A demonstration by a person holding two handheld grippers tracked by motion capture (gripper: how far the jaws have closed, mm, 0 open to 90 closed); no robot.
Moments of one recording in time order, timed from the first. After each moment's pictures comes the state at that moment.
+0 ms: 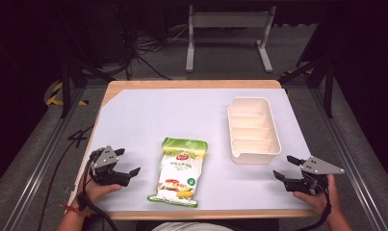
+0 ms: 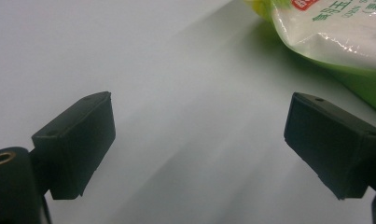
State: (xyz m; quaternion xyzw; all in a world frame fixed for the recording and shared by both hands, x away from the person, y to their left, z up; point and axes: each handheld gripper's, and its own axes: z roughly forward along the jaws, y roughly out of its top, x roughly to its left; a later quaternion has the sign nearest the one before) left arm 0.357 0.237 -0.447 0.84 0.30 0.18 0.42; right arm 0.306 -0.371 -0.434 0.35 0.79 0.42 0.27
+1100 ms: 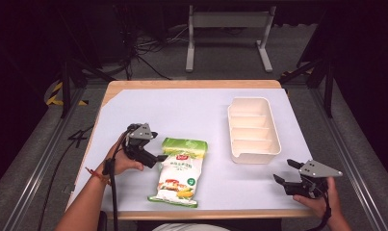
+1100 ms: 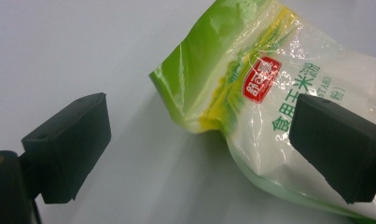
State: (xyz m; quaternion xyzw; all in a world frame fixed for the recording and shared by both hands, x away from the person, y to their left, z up) left arm 0.430 0.148 -0.407 0.90 0.18 0.09 0.39; right arm 0.300 -0.369 -0.439 0.35 0.81 0.39 0.26
